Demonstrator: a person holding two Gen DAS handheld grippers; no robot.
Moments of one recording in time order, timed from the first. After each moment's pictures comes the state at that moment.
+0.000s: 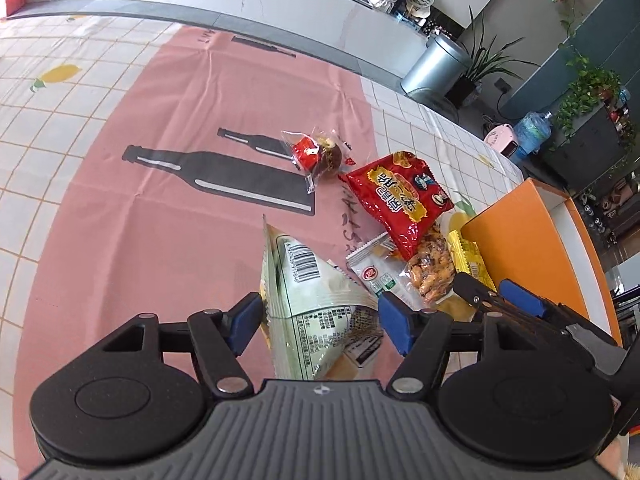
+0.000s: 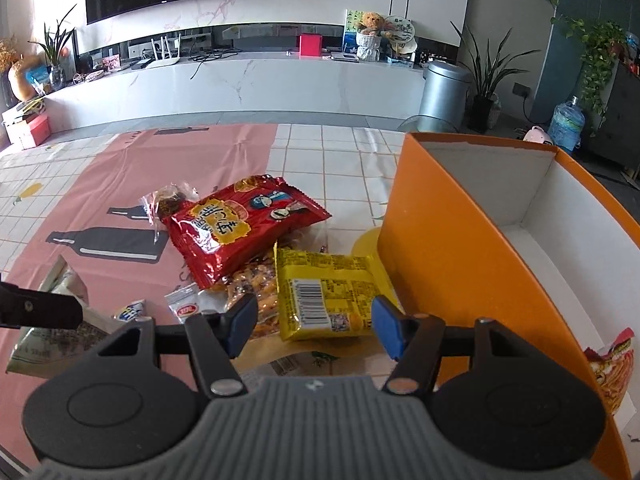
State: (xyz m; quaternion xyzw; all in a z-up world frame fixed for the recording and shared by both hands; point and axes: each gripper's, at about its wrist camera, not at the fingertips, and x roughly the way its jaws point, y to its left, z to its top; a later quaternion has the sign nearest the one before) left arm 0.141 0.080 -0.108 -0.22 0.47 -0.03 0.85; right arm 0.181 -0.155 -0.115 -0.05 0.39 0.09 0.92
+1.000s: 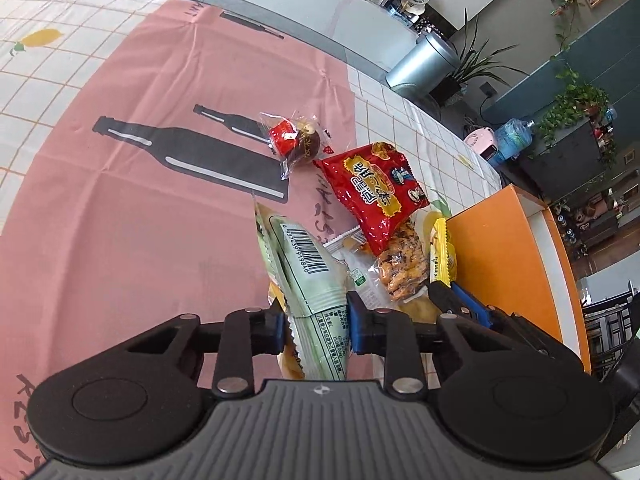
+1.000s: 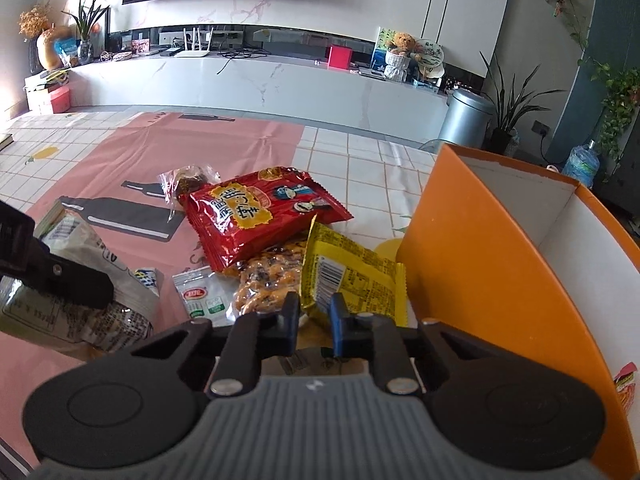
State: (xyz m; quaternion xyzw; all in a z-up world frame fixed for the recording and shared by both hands) left arm 0.142 0.079 -0.107 -0.28 0.48 -0.06 0.83; right arm 0.161 -0.139 -0.122 -0.11 0.35 0.11 0.92
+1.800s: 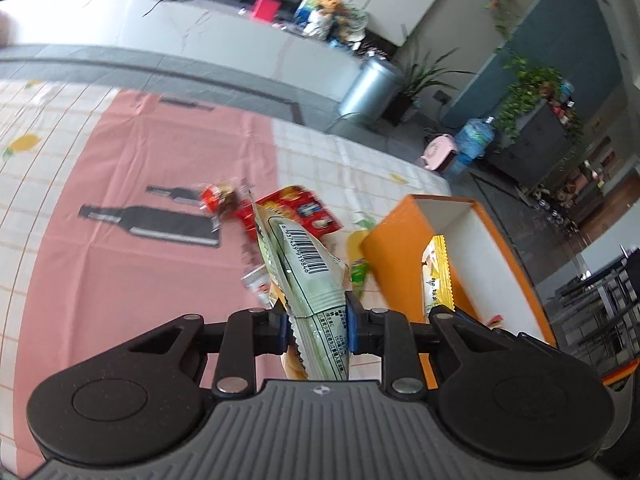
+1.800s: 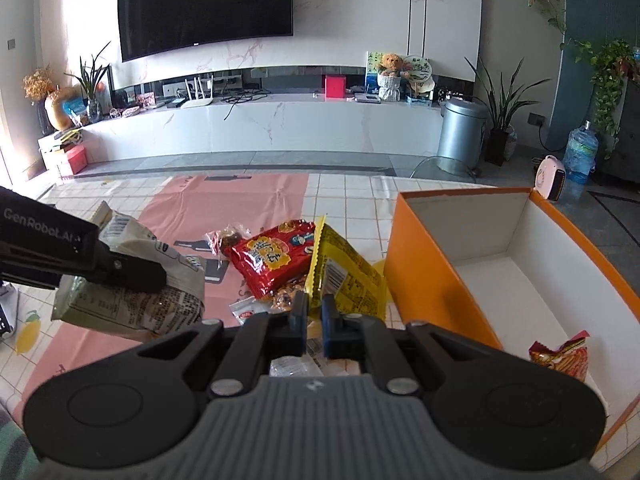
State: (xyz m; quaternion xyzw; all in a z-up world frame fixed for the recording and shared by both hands) left arm 0.107 0.029 -0.013 -0.20 0.41 -0.11 0.88; right arm 0.087 -0.184 -0.020 -0.02 0.32 0.13 0.94
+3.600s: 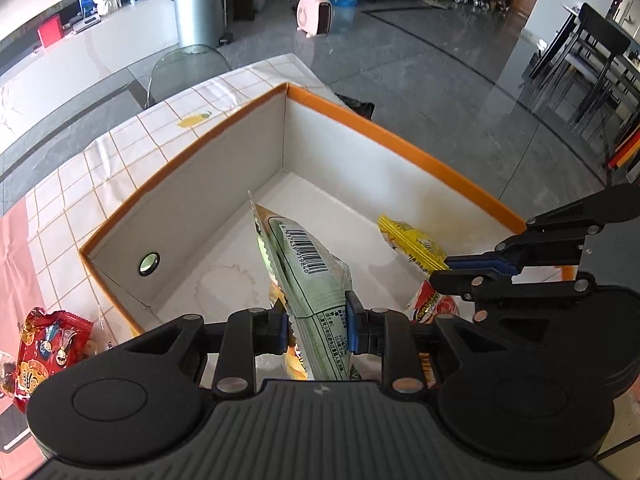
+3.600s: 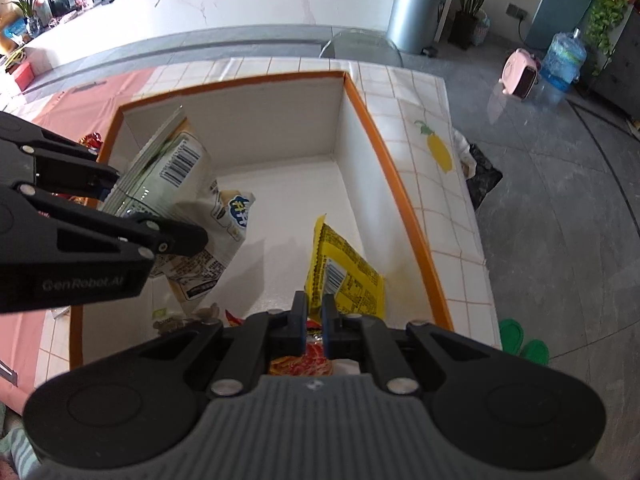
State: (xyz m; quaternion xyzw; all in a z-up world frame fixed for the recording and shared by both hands) left arm 0.244 -0.238 -0.066 0.10 0.50 -0.26 0.82; right arm 0.230 -0.397 -0.053 -0.07 0.54 0.09 0.84
